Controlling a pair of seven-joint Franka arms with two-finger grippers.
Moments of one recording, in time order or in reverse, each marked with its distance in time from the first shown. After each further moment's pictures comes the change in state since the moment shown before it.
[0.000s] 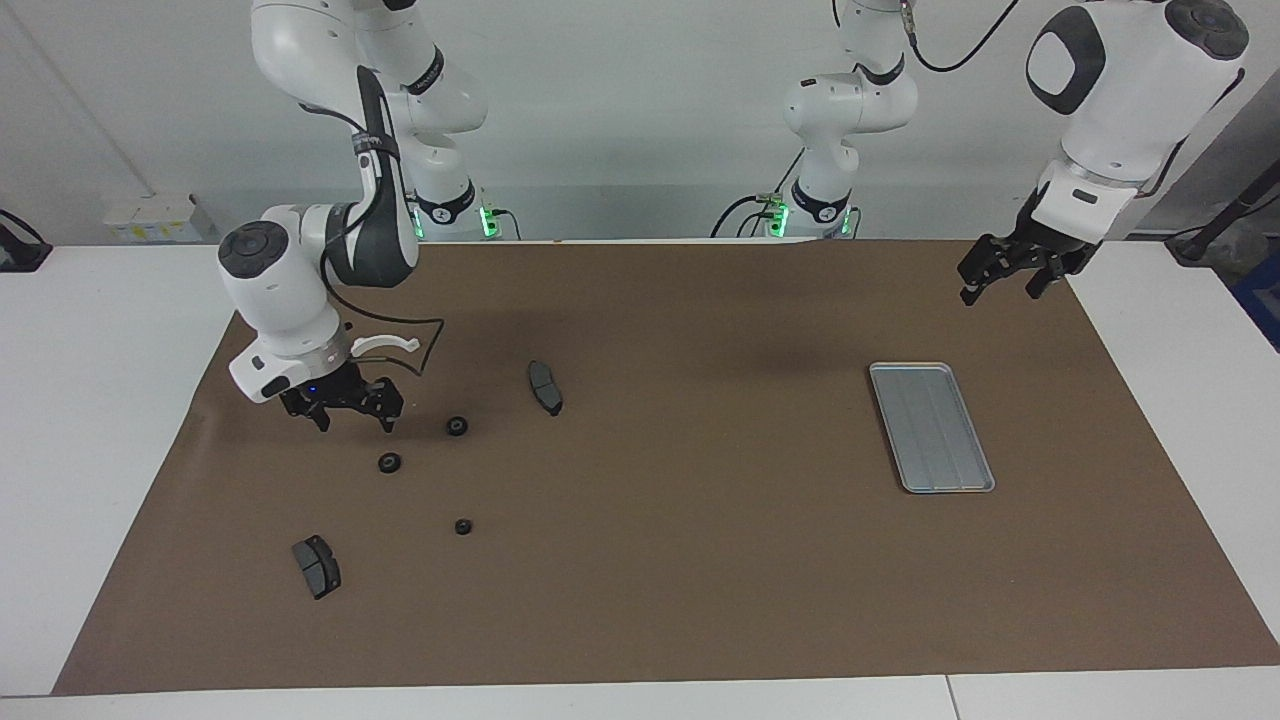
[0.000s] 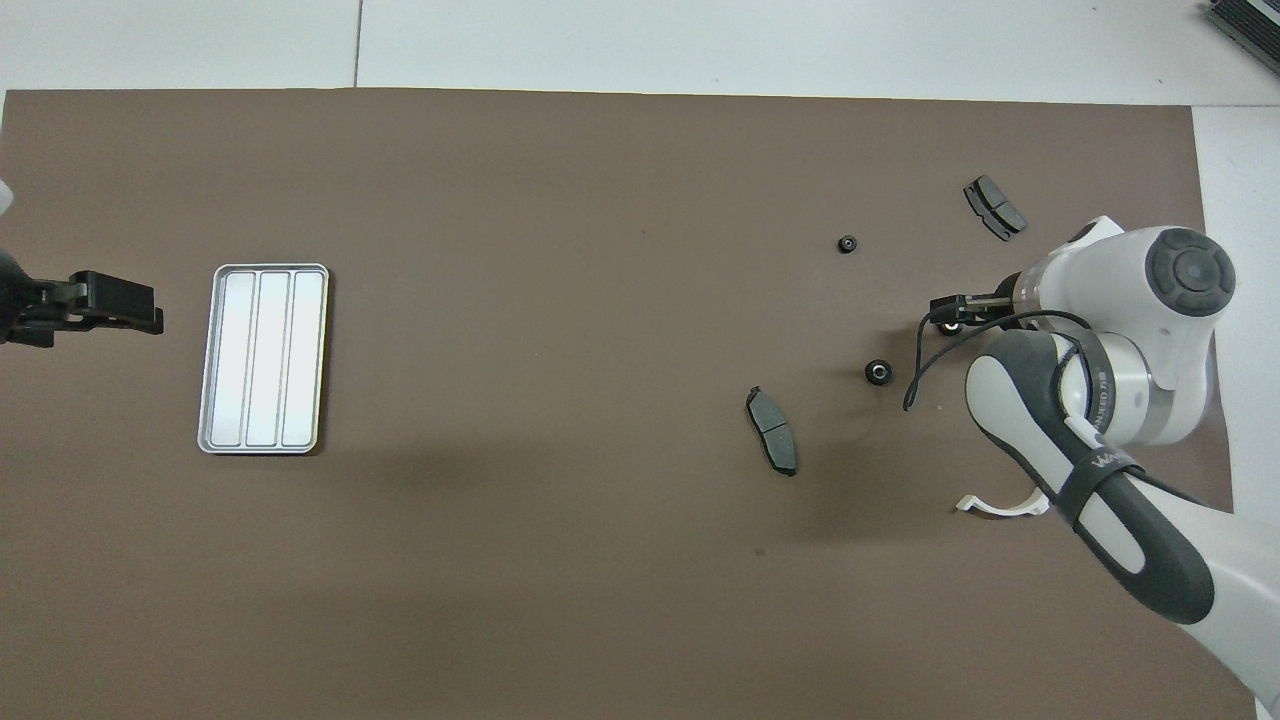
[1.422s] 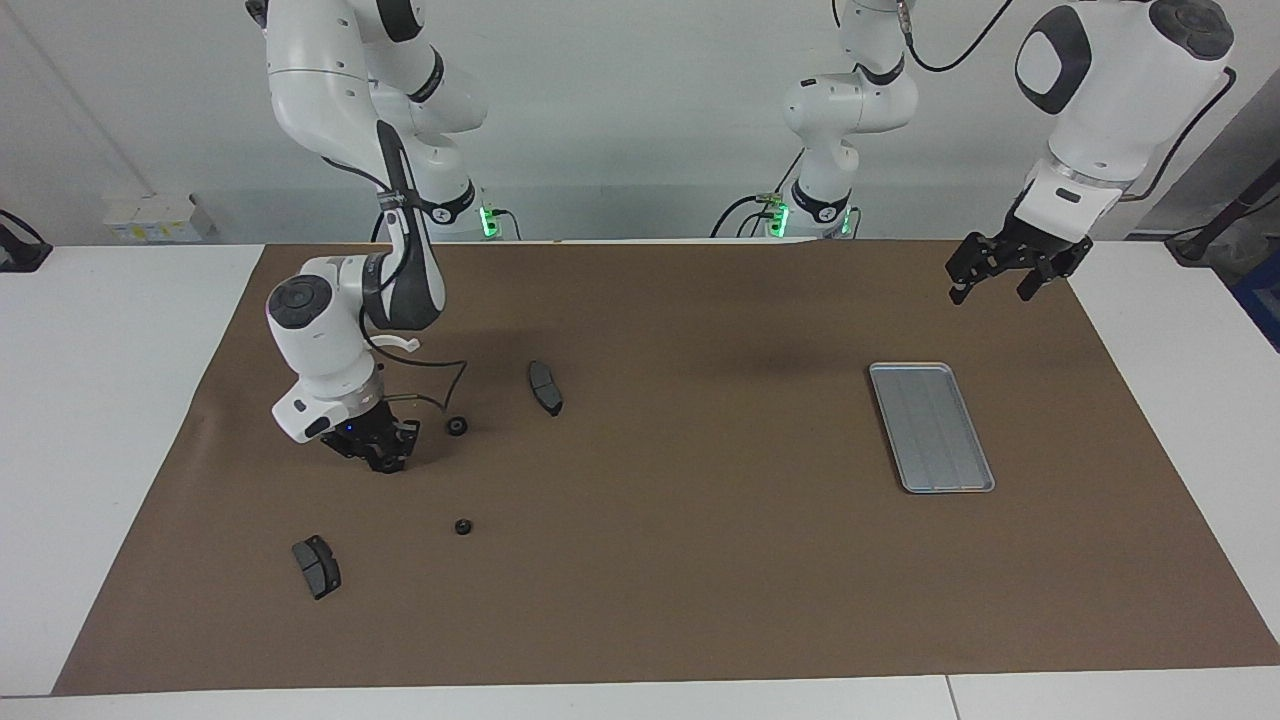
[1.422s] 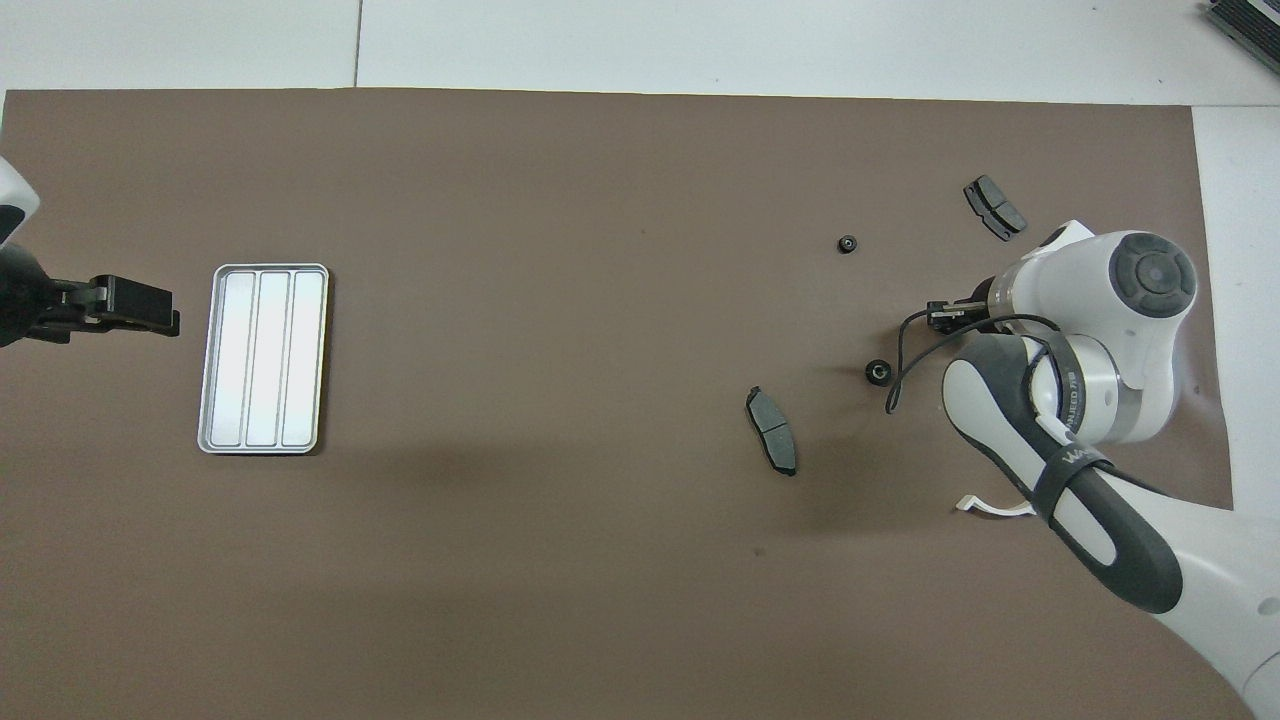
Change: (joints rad) left arm -0.003 -0.002 -0.021 0.000 0.000 0.000 0.079; right arm 0.027 0.017 0.000 0.005 0.000 0.016 0.003
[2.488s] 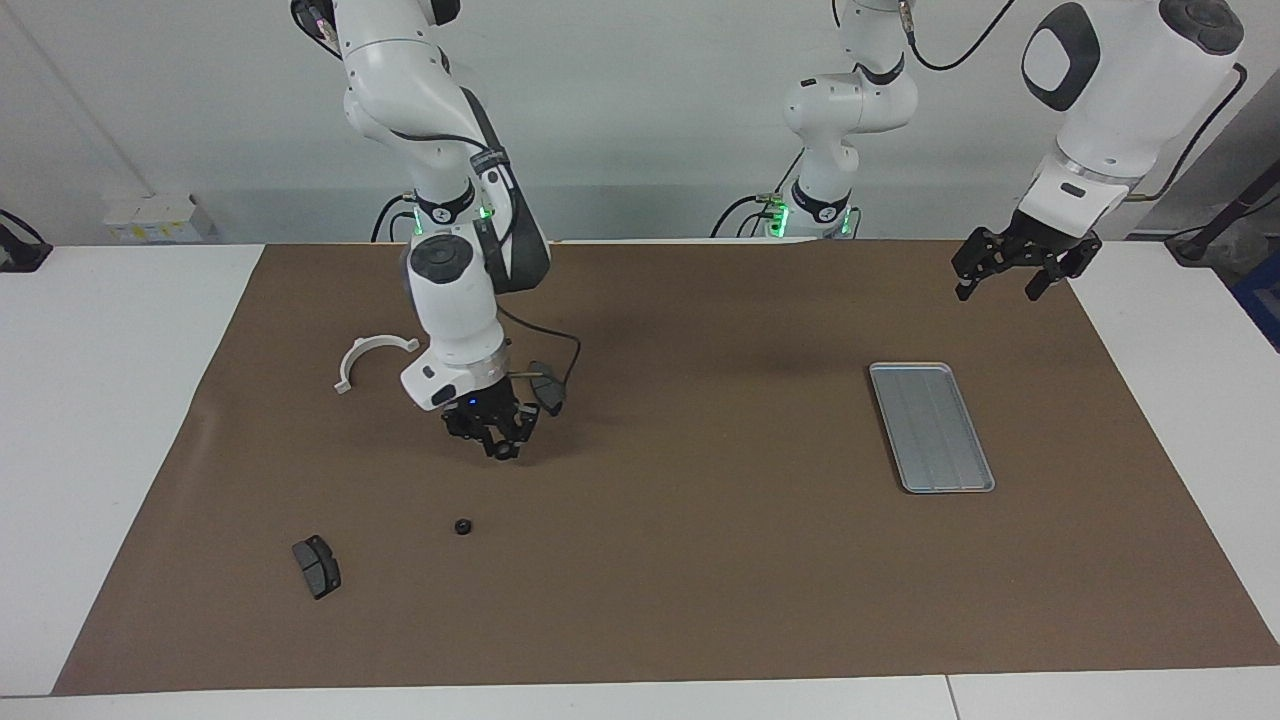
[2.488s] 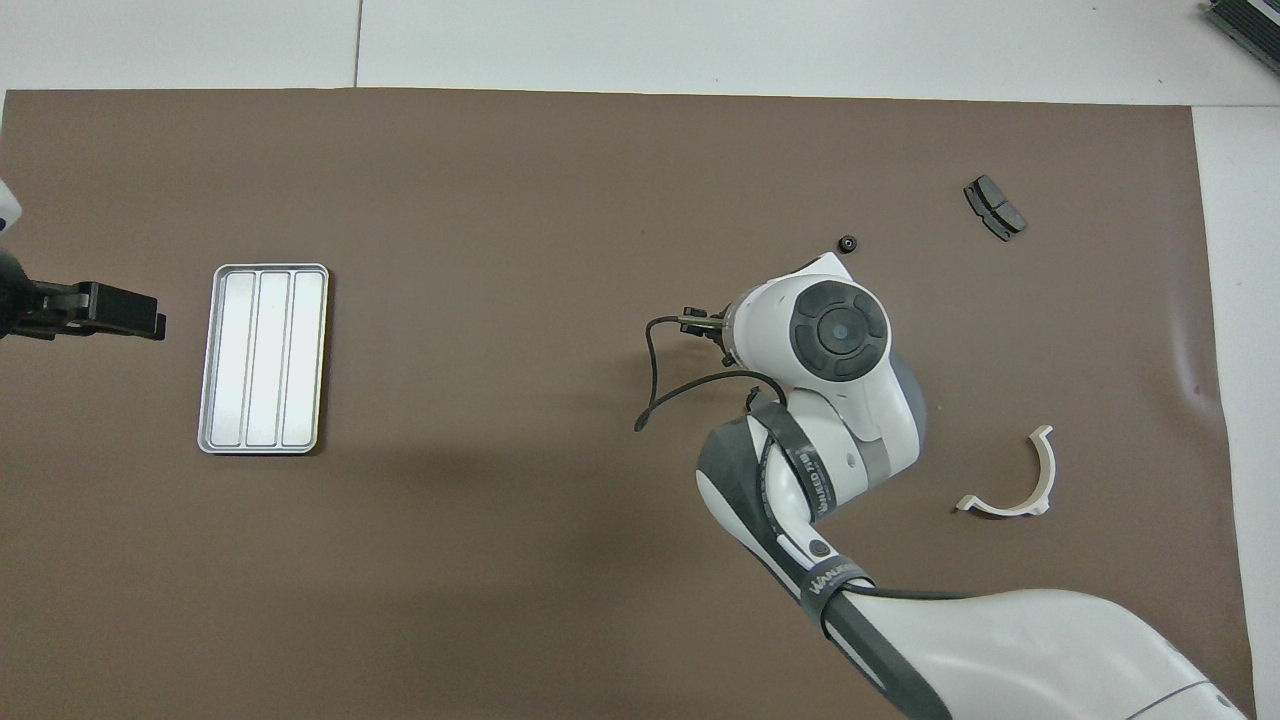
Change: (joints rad) left arm 0.002 -0.003 0.018 0.000 0.000 0.001 0.036; right arm 0.478 0.031 0.008 0.137 0.000 -0.011 0.706
